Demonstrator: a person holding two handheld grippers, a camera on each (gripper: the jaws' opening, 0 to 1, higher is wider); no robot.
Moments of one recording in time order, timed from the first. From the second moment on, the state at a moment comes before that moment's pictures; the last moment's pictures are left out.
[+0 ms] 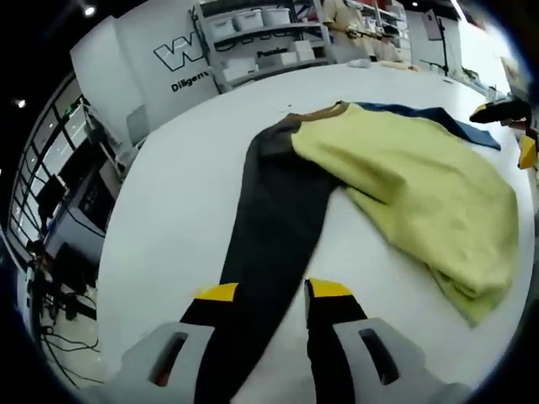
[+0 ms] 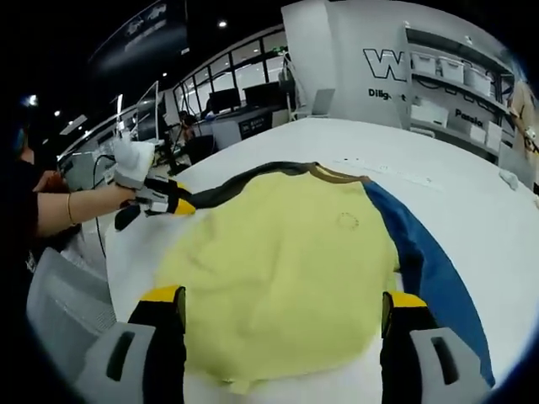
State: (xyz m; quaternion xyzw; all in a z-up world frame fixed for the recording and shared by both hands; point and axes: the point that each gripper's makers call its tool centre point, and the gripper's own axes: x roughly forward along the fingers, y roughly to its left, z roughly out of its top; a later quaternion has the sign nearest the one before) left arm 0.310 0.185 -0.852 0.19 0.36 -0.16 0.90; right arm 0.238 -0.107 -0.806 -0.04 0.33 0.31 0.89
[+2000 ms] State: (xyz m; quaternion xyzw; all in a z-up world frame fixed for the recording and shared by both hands) left arm 0.384 0.289 -0.805 0.26 0.37 -0.03 0.89; right arm 0.208 -0.122 -0.821 -0.03 0.36 0.29 0.89
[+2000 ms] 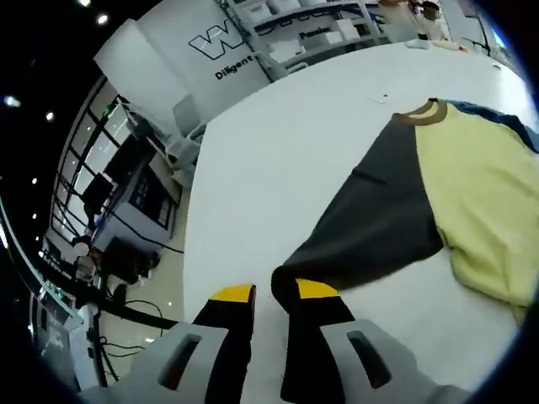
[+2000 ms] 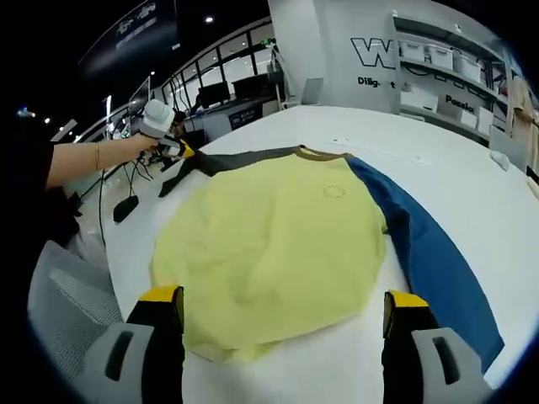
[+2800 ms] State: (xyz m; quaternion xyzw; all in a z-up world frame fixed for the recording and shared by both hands) left arm 0.321 0.189 -0.791 0.12 0.34 -0.17 0.92; right arm 0.196 -0.119 -0.827 -0.02 0.38 0.30 0.88
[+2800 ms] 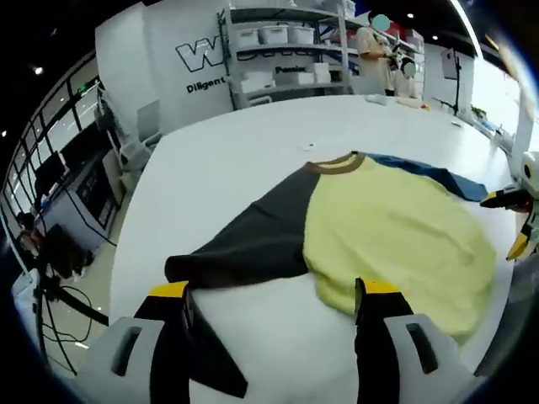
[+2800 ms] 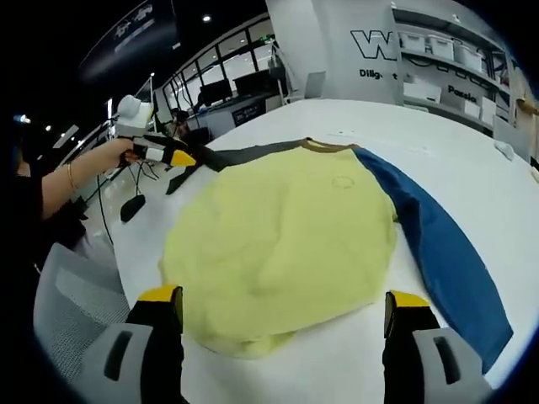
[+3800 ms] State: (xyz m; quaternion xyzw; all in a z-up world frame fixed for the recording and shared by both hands) left arm 0.209 0.116 -0.840 0.05 0.40 -0.29 0.87; right arm 0.157 -0.108 -0.852 -0.06 0.39 0.37 0.84
